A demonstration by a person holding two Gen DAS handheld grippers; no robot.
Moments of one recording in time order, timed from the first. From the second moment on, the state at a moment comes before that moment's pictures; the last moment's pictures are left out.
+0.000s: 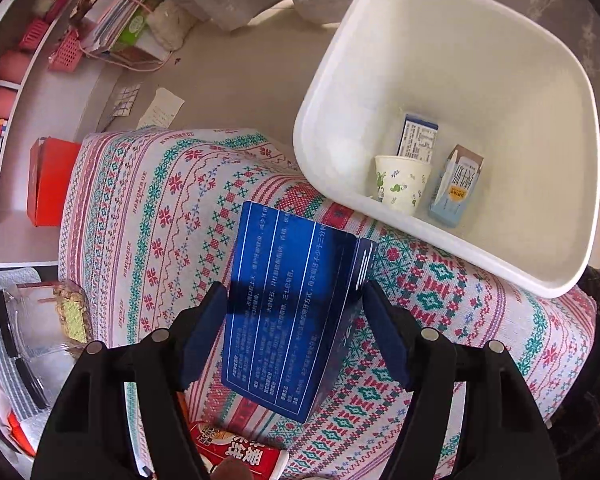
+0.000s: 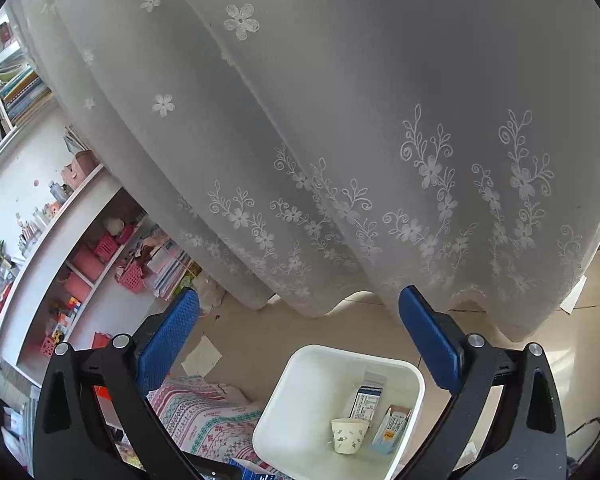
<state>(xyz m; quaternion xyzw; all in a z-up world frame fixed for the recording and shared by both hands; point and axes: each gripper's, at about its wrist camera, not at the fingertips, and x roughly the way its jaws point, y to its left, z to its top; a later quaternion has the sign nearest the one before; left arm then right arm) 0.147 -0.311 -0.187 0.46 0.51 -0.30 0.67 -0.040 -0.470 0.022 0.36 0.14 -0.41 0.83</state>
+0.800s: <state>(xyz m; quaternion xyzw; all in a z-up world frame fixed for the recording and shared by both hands) 0.087 -0.292 -0.010 -0.05 0.37 -0.37 0.85 -0.074 -0.440 0.066 0.27 0.04 -0.43 0.86</state>
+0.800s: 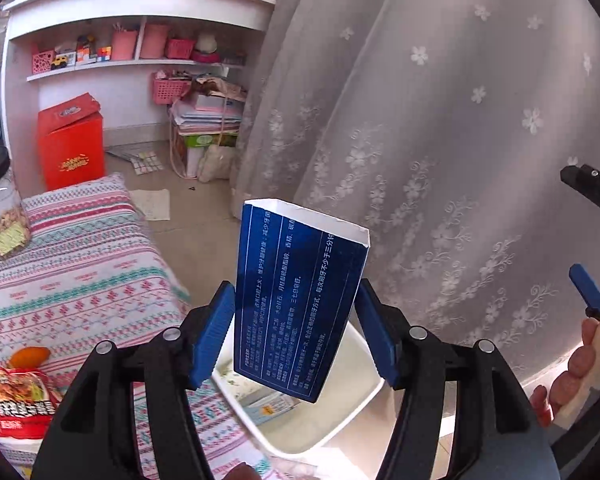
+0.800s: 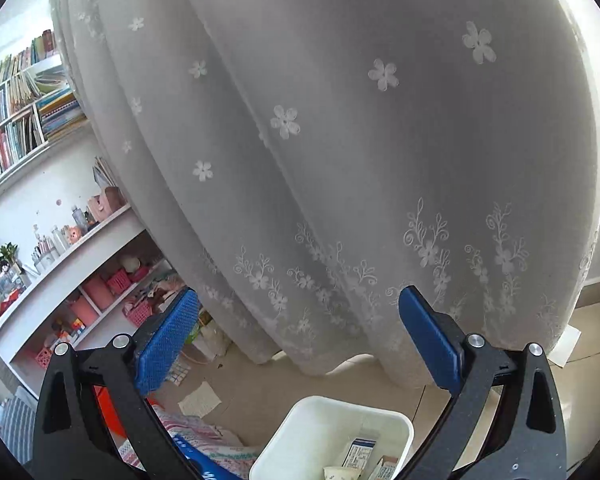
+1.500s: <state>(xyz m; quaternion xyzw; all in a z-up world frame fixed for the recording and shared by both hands) 0.057 -0.092 0.037 -0.01 0.30 -0.05 0.95 0.031 -0.302 0.030 0.16 0.23 -0.23 0.93</state>
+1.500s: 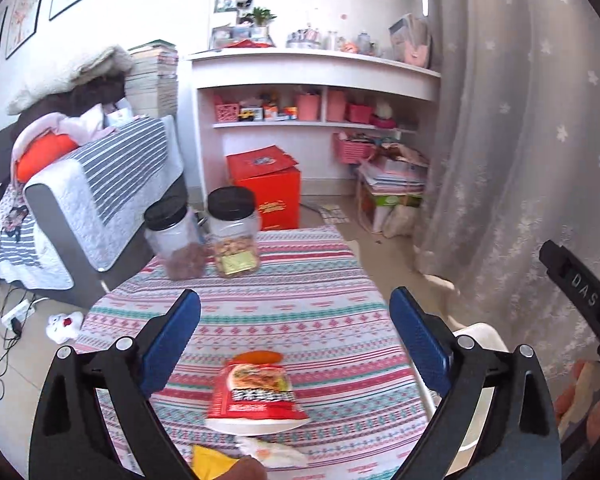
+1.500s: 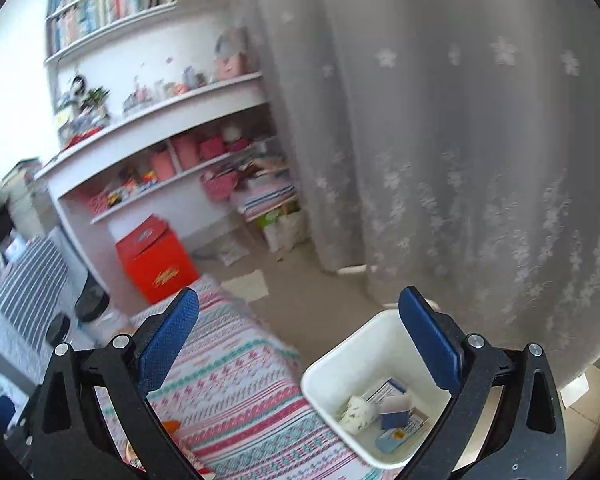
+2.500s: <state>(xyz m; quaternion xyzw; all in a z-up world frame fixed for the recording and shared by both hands) 0.149 0.145 -0.179 -0.25 0.68 0.02 0.69 0.162 -0.119 -0.098 0.01 0.53 -0.01 0.85</state>
